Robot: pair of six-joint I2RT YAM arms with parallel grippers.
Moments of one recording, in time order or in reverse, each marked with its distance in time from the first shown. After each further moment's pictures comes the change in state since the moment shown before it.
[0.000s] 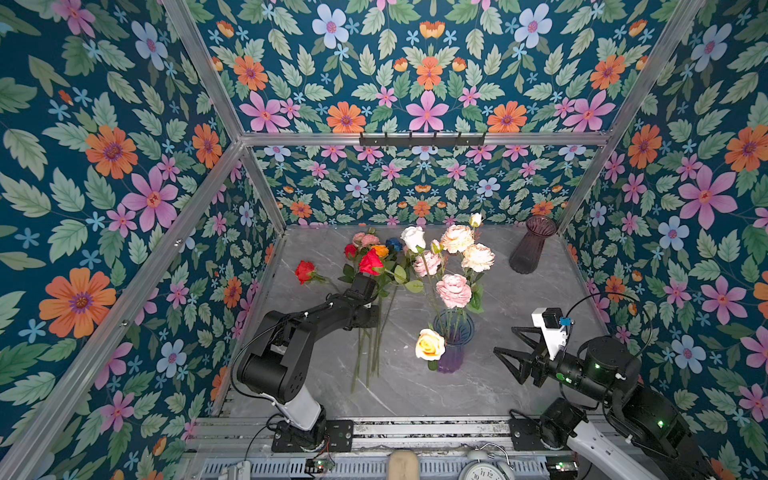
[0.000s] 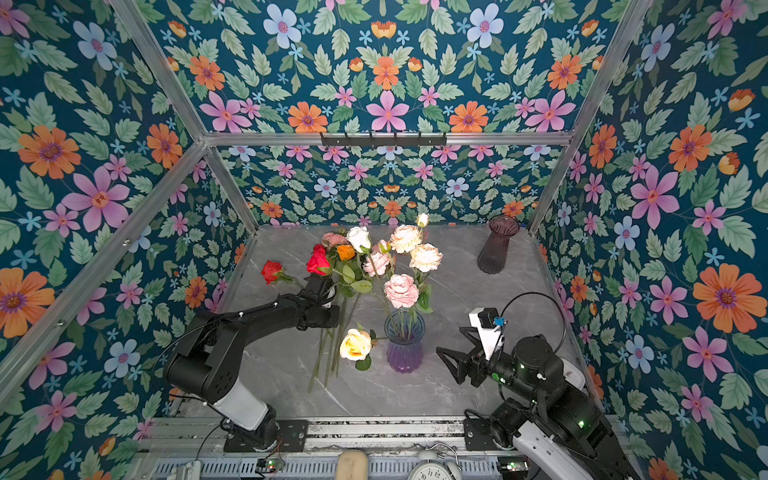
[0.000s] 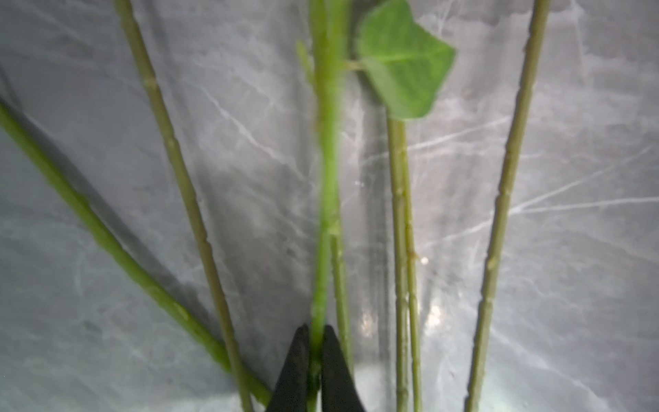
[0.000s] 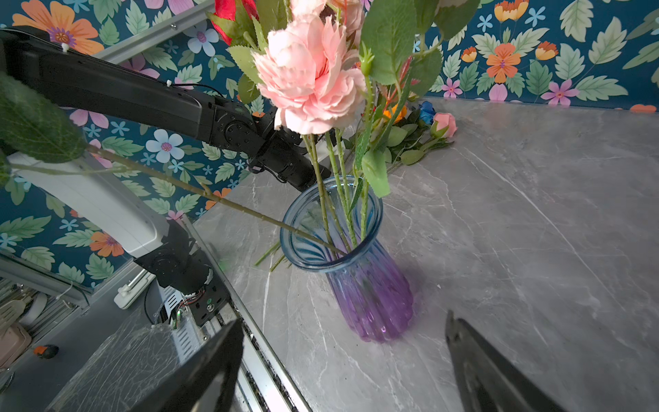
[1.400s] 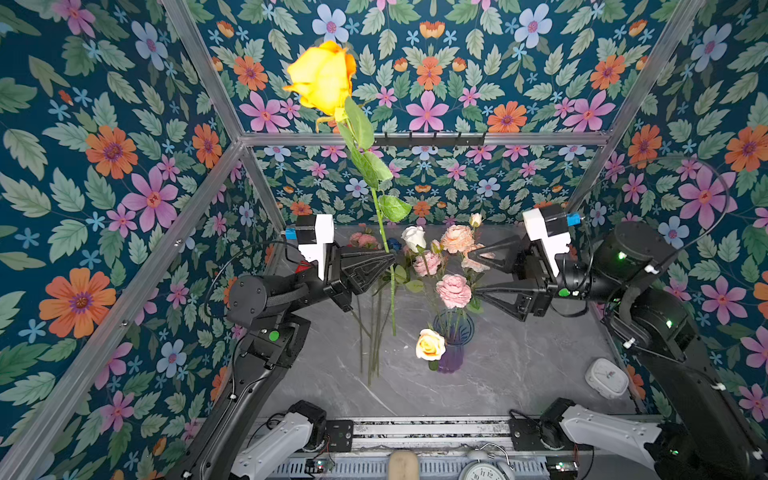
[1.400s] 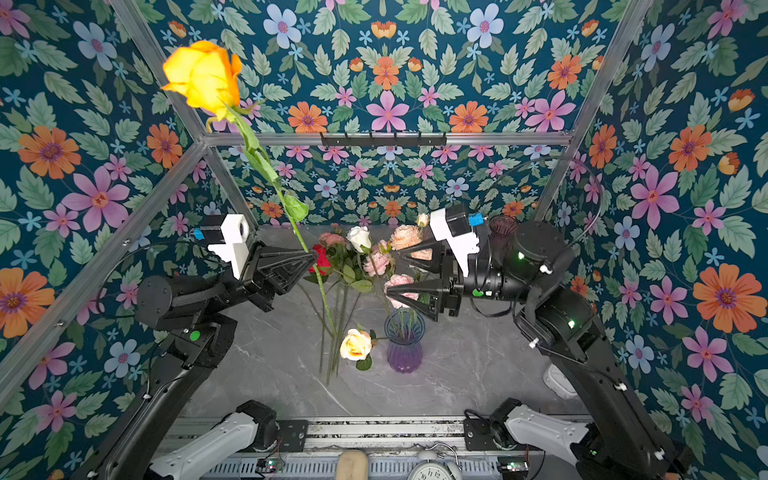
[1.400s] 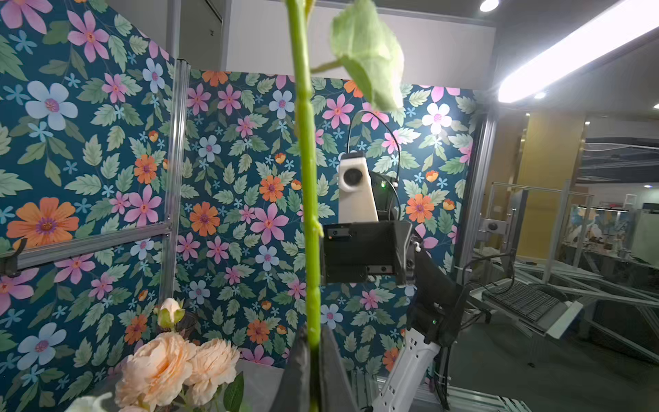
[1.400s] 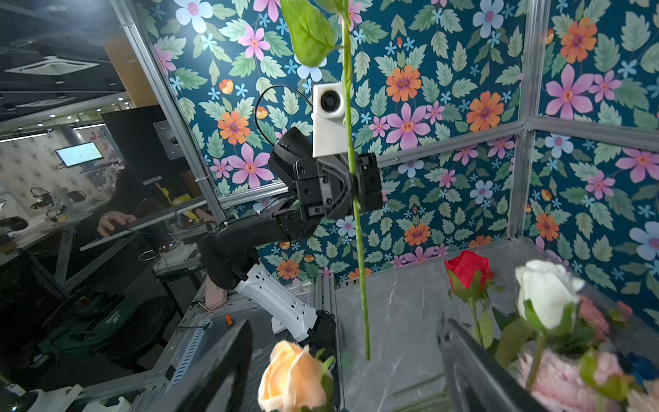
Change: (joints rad) left arm -0.039 -0.738 0.291 0.790 0.945 -0.400; right arm 0.001 0.821 0.974 0.222 -0.593 -0.053
